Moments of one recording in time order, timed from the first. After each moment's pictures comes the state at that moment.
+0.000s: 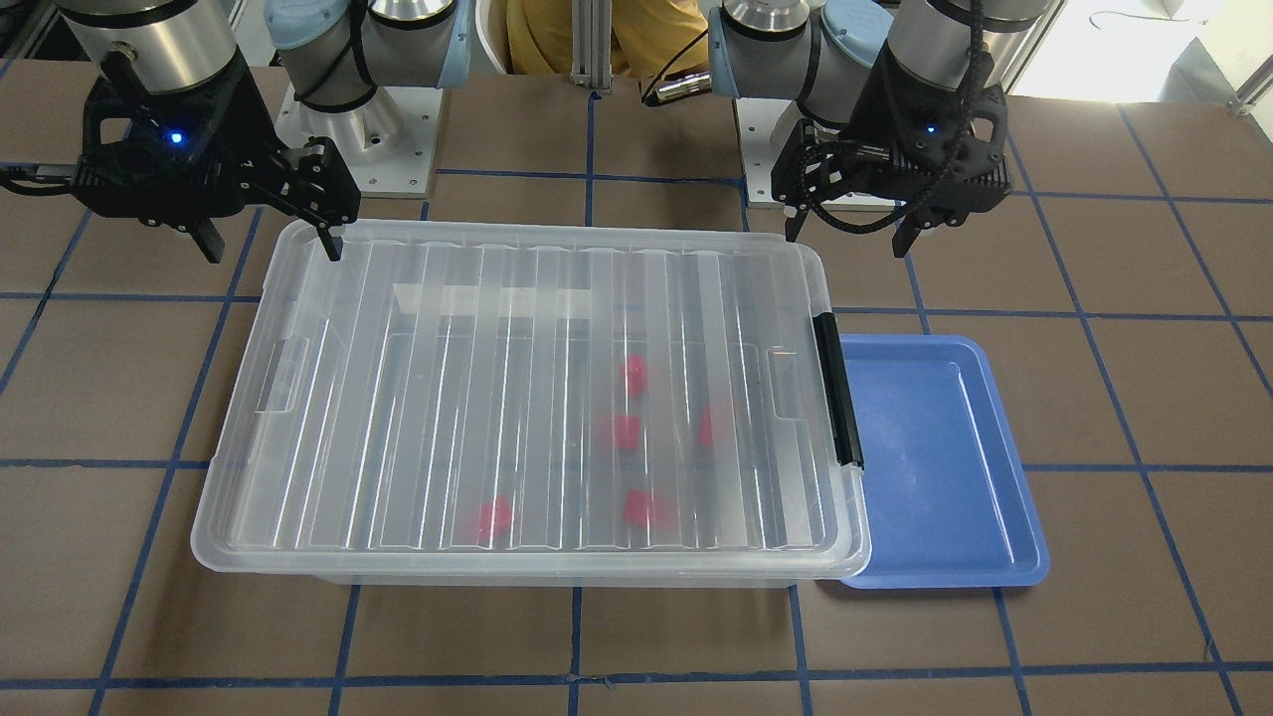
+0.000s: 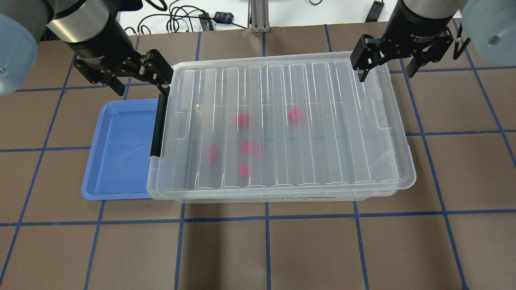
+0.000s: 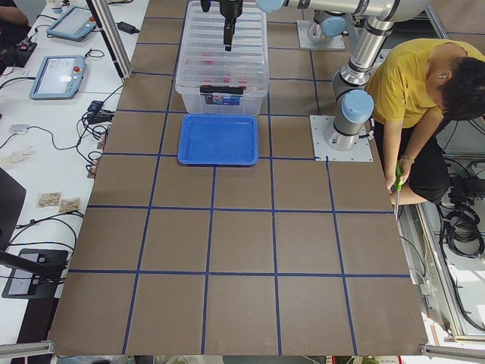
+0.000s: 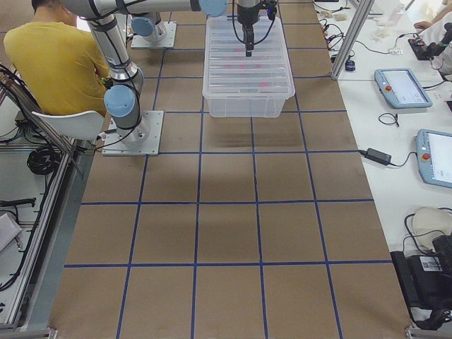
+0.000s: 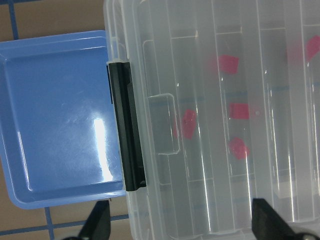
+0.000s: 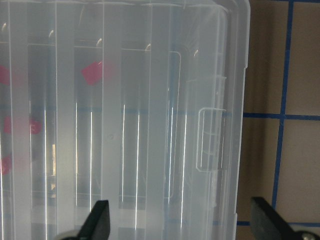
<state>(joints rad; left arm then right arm) -1.59 -1.56 -1.53 -1.59 1.52 0.09 1.57 -1.56 1.52 -1.58 -1.58 -0.05</state>
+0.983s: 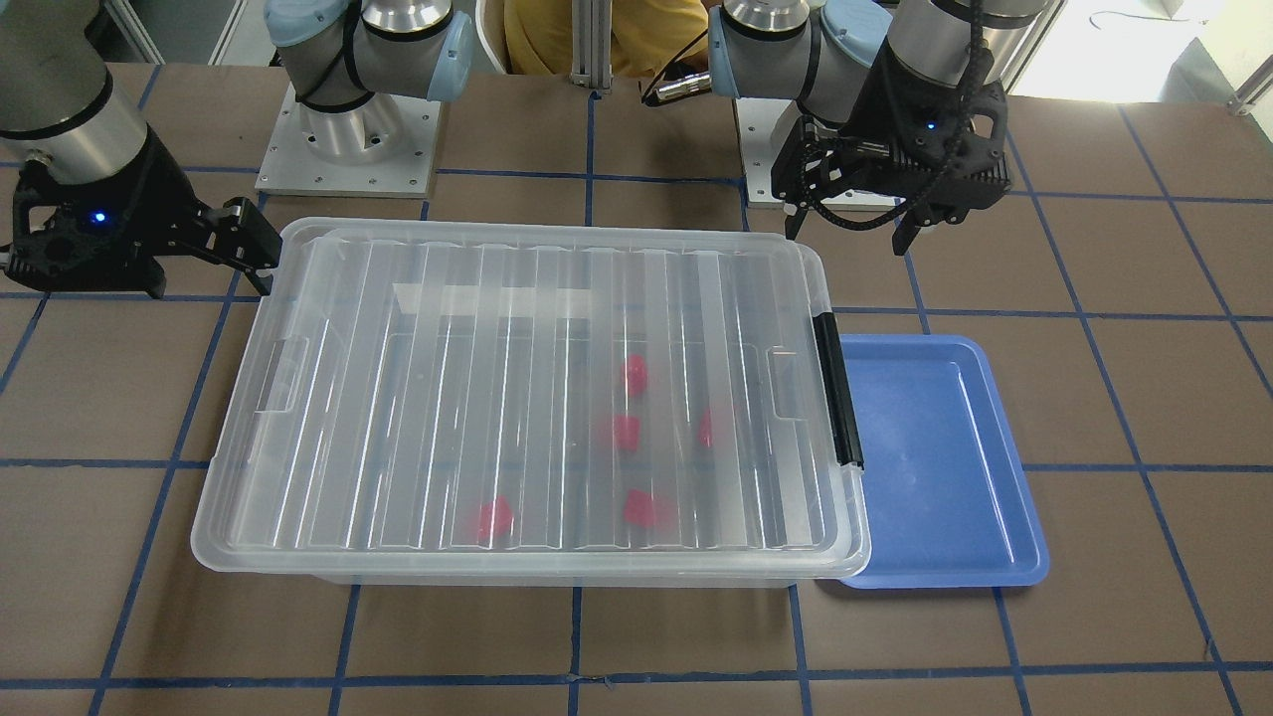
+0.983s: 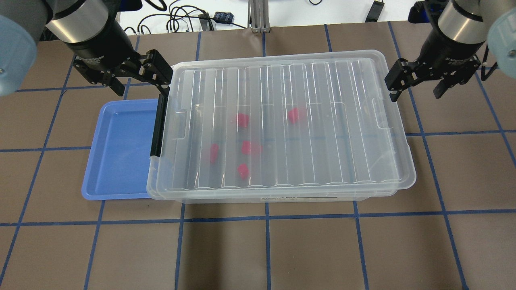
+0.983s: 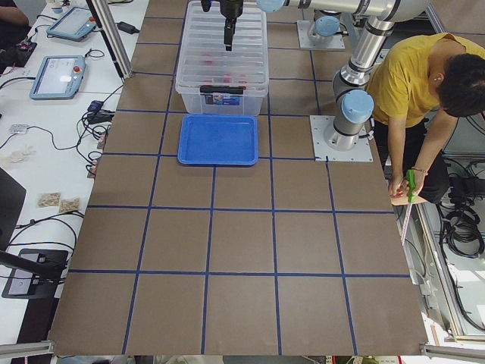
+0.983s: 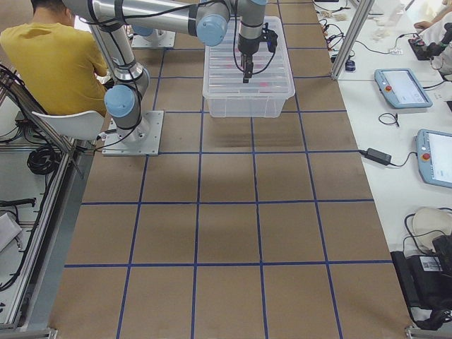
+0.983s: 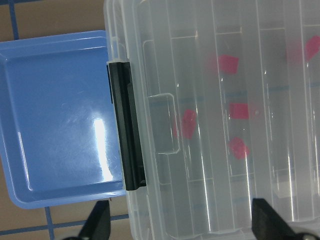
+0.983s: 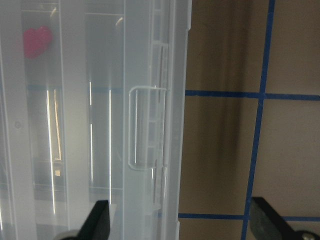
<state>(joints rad) -1.59 -1.55 -1.53 -1.59 1.52 0.09 1.40 -1.55 1.68 -1.66 -1.57 -0.22</state>
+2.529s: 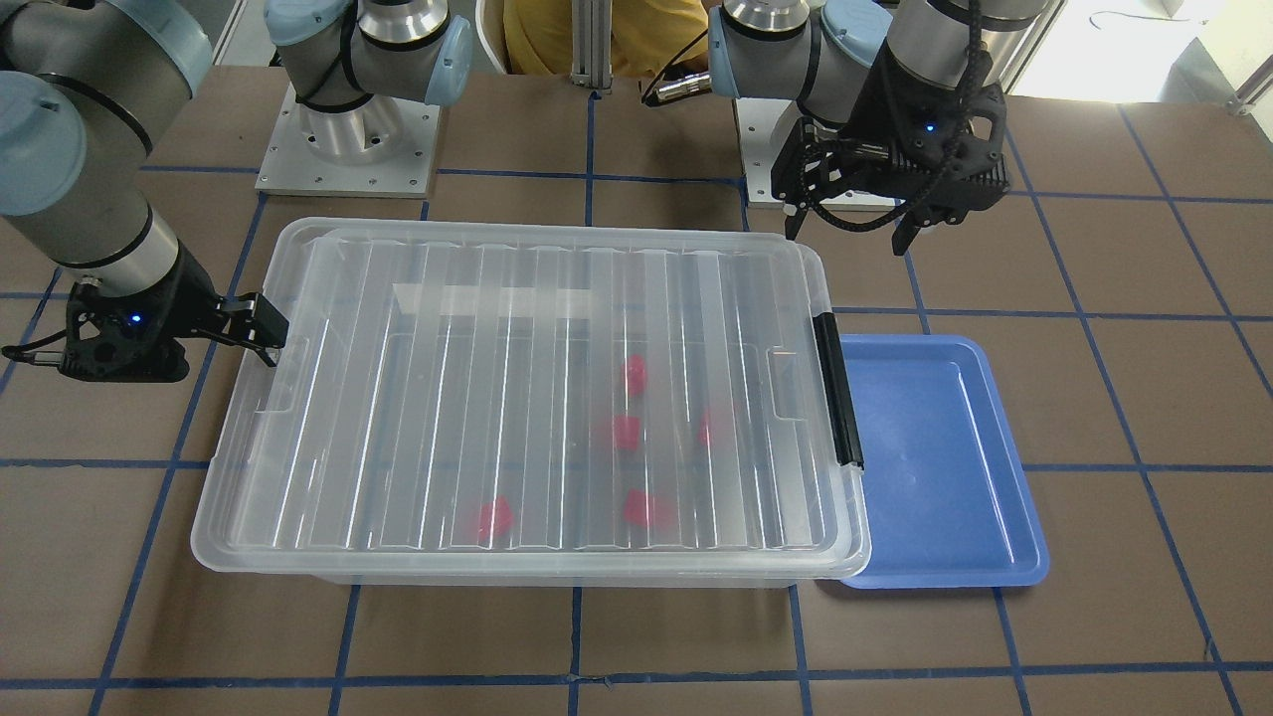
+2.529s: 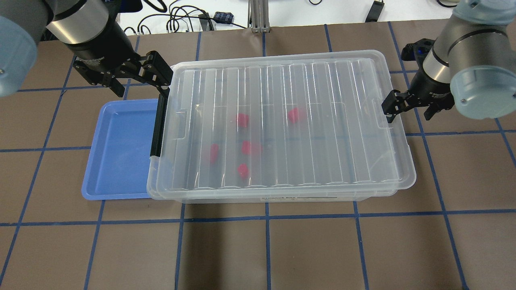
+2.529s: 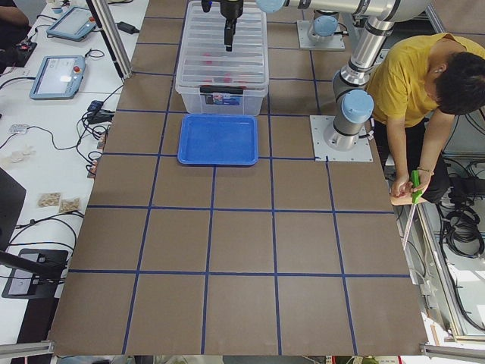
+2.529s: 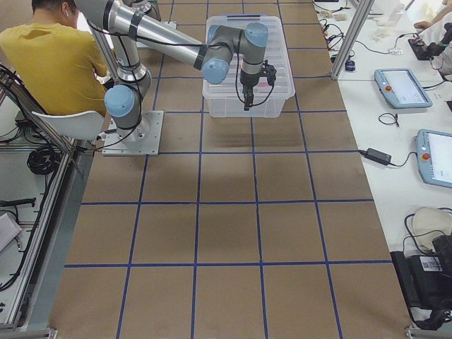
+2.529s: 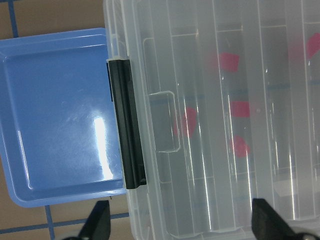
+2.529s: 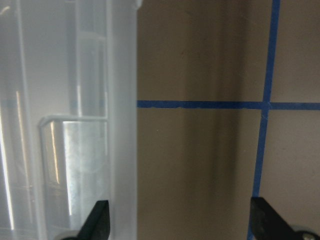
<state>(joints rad) -1.59 -1.55 -1.53 -1.59 1.52 0.09 1.34 -1.48 1.84 -1.90 -1.59 -0.25</state>
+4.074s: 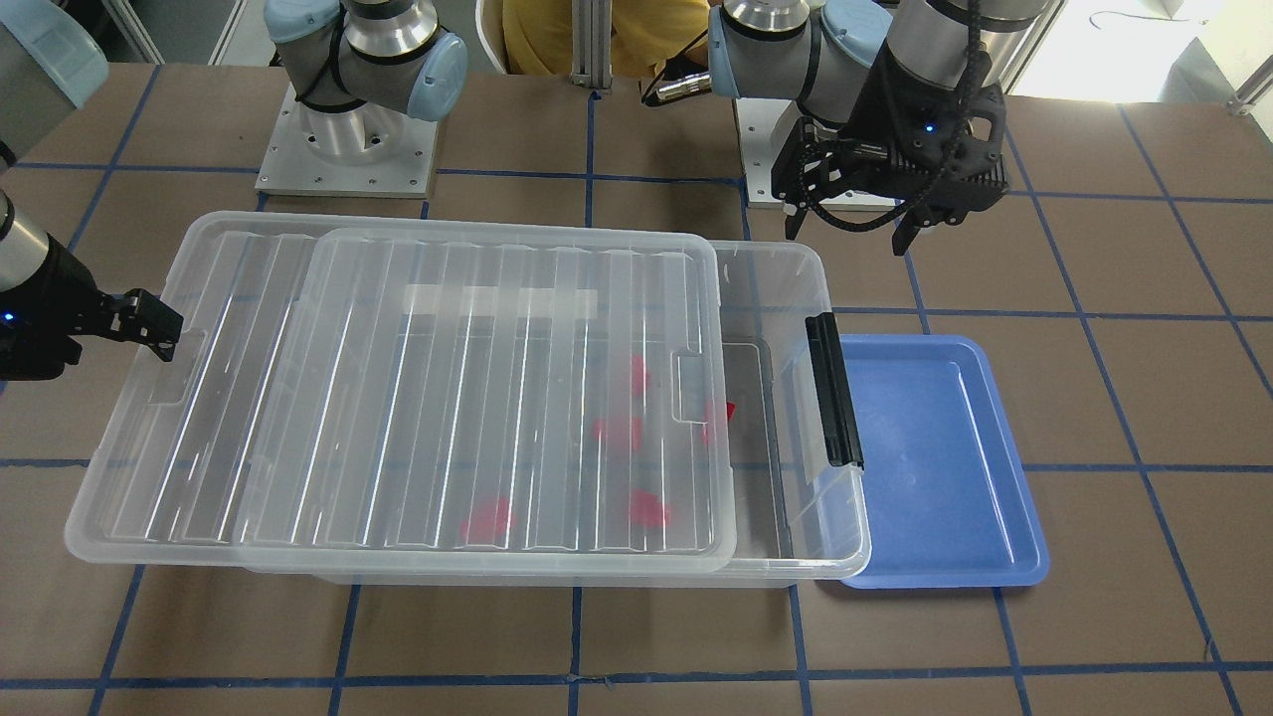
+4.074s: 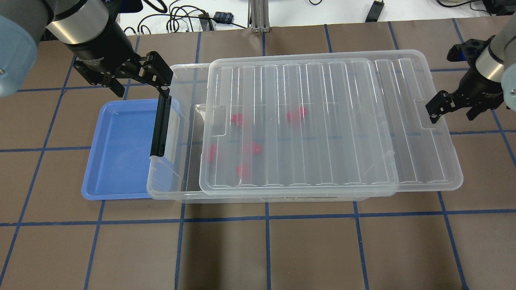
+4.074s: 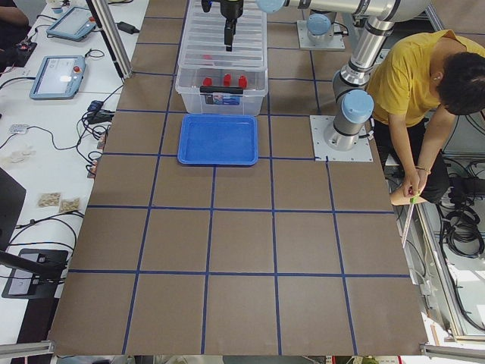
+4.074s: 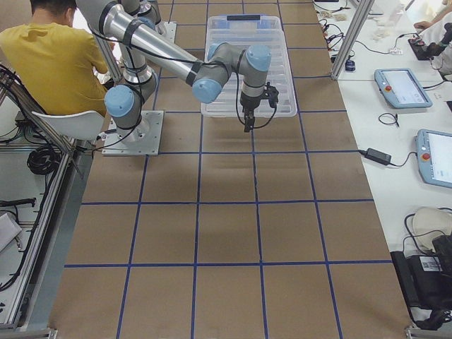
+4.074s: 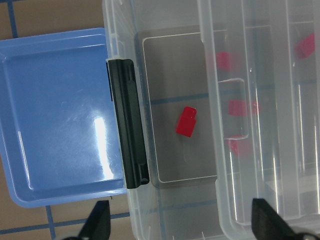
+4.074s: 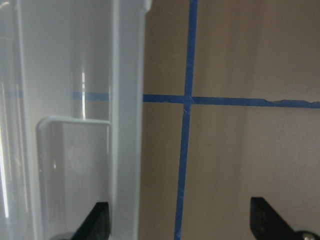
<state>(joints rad) -1.59 -1.55 -1.53 -1.59 1.52 0.10 1.15 -1.46 1.83 -1.90 -1.62 -0.47</state>
